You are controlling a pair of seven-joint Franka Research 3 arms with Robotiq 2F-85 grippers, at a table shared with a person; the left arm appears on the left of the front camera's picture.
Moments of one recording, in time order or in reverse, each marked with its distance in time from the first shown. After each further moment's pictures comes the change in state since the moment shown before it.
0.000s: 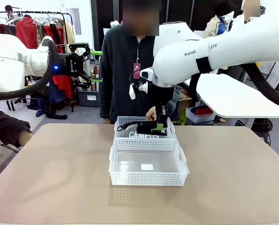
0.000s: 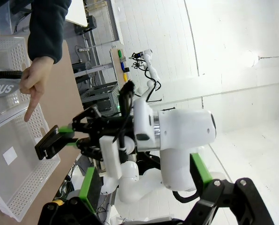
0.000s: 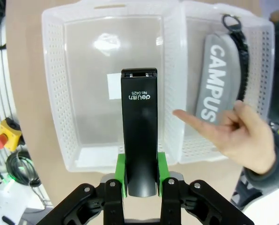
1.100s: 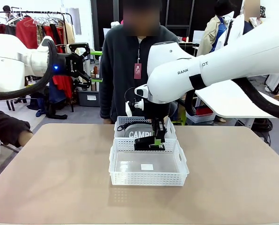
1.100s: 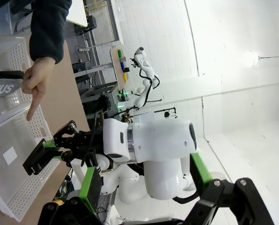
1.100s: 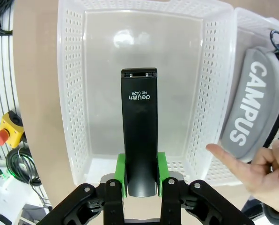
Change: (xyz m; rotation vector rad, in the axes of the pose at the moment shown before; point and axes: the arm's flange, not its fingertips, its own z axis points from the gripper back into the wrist) left arm 0.000 0.000 0.000 0.000 0.000 0.000; right arm 0.012 0.021 -0.046 0.062 0.025 0.072
